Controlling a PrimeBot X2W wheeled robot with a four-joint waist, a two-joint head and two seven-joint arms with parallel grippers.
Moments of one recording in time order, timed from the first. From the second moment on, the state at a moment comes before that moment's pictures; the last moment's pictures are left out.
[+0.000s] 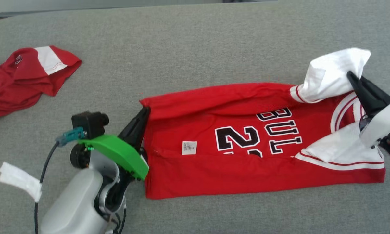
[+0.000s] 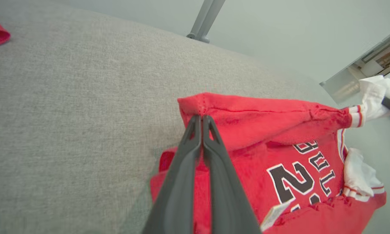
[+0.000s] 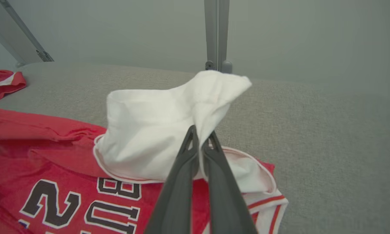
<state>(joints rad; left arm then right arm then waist) -0.49 0.29 -0.59 0.33 -0.93 -0.05 -0.03 -0.47 -0.71 0.40 0.22 0.79 0.13 -0.01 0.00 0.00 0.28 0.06</state>
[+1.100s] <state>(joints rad) -0.04 0.31 -0.50 0.06 -0.65 0.23 -0.26 -0.33 -0.54 0.26 0.36 0.60 0.13 0.20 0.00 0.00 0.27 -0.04</state>
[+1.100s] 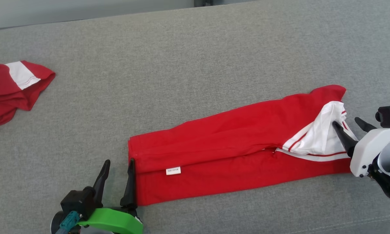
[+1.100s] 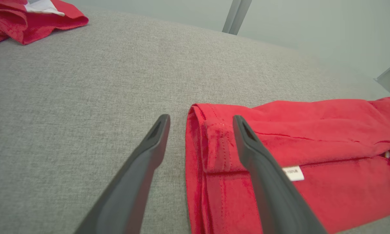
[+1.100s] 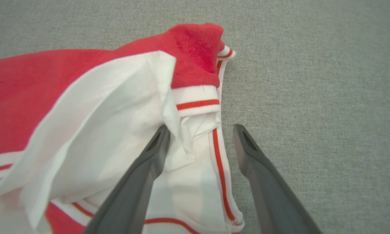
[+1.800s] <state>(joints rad) 0.03 0.14 -0.24 0.12 -0.45 0.03 -0.26 -0.32 -0.59 0.29 0.38 0.84 0.13 0.36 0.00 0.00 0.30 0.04</state>
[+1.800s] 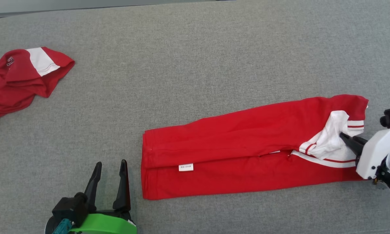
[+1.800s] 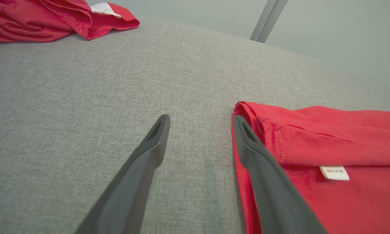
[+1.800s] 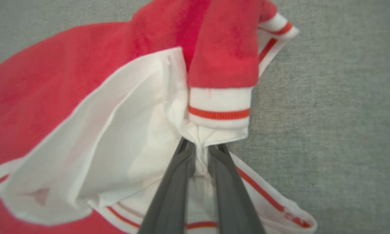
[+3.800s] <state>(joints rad) 0.19 0.05 -0.13 0.15 -0.39 -0.06 -0.26 0.03 -0.45 -0.07 0.00 0.42 0.13 -0.11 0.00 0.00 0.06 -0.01</state>
